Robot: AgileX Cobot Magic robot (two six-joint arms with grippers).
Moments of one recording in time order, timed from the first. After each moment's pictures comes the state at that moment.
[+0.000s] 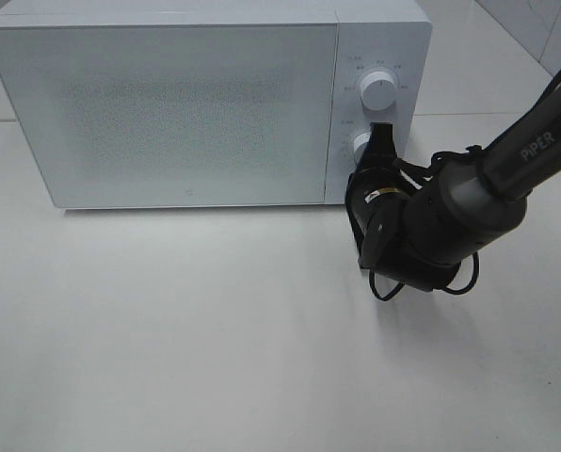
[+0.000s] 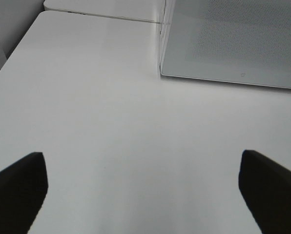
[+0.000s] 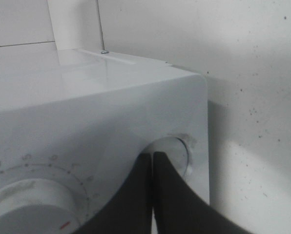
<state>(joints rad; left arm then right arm) 0.04 0.00 -0.52 -0.06 1.09 -0.02 0.62 2.16 -0.92 0.82 -0.92 1.24</state>
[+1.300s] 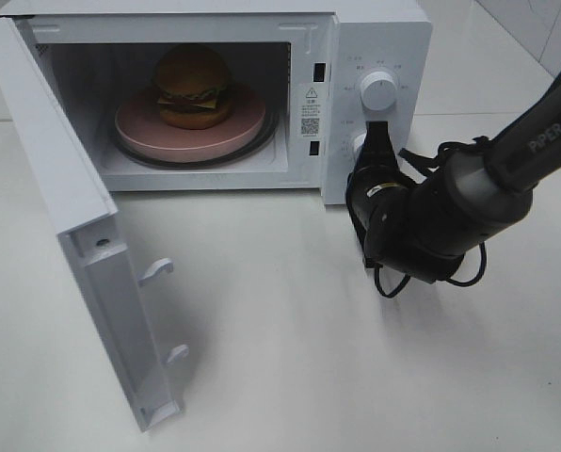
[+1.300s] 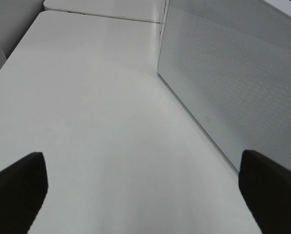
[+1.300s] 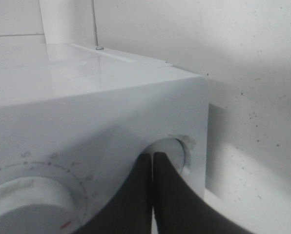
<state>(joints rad) 0.04 0.00 -0.52 -0.06 1.09 -0.02 0.61 2.14 -0.92 0.82 -0.85 1.16</state>
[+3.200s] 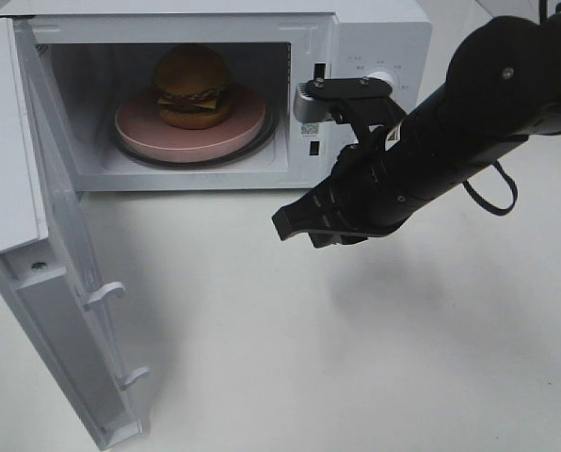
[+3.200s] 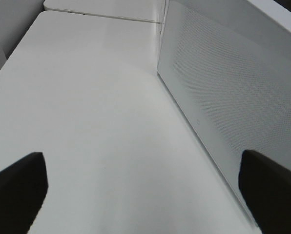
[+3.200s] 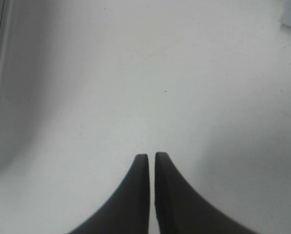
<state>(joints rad) 0.04 0.00 -0.52 -0.06 1.09 -0.02 0.61 1.66 -0.95 0.25 0.37 -0.16</state>
